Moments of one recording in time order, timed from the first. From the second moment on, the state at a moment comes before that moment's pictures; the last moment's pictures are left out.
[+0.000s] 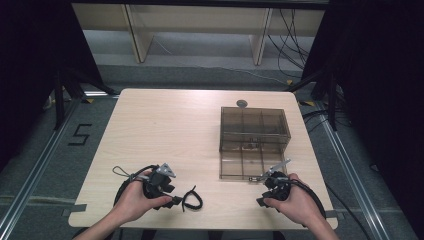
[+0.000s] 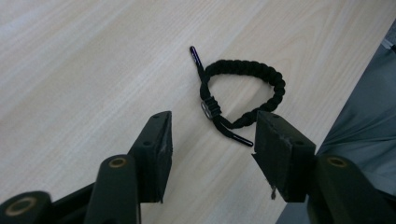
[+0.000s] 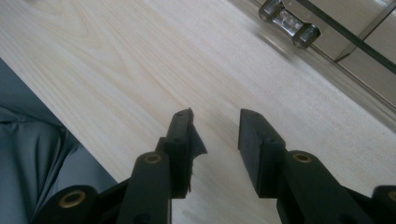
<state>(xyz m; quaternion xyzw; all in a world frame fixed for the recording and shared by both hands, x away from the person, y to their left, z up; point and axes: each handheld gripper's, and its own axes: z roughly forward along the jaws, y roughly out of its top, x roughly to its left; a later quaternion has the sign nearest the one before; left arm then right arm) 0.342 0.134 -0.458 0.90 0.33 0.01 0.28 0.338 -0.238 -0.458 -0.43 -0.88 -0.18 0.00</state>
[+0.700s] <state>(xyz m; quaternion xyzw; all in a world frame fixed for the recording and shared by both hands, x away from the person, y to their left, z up) 0.363 0.103 -0.472 0.91 0.35 -0.03 0.22 0.340 -0.242 -0.459 -0.44 -0.88 -0.18 0.00</state>
